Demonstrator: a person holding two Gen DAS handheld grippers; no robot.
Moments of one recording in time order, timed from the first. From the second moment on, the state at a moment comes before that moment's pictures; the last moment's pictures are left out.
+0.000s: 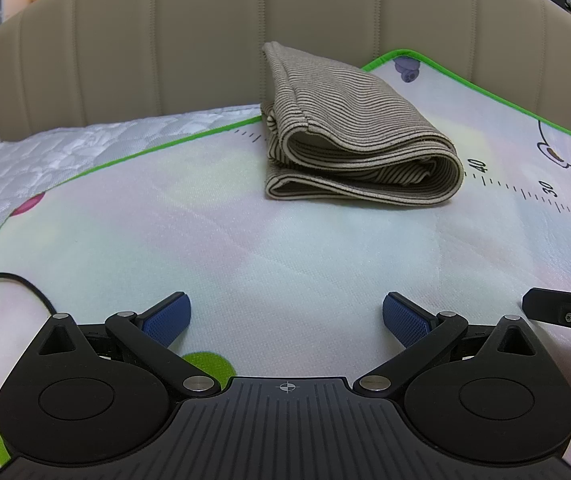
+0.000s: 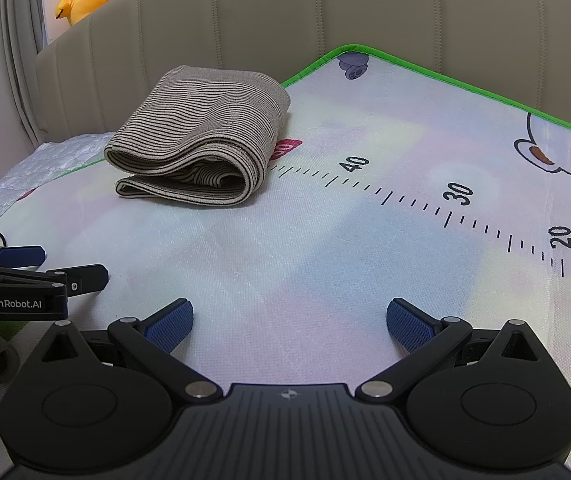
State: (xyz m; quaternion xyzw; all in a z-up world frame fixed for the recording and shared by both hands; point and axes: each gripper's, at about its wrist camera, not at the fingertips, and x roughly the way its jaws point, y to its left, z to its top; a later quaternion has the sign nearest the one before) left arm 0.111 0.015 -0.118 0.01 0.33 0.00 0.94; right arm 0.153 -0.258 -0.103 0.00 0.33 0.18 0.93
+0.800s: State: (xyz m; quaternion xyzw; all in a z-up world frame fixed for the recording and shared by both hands) left arm 0.110 0.015 -0.118 0.01 0.33 0.00 0.94; right arm 0.153 -0.256 -0.103 -0.01 0.33 0.18 0.93
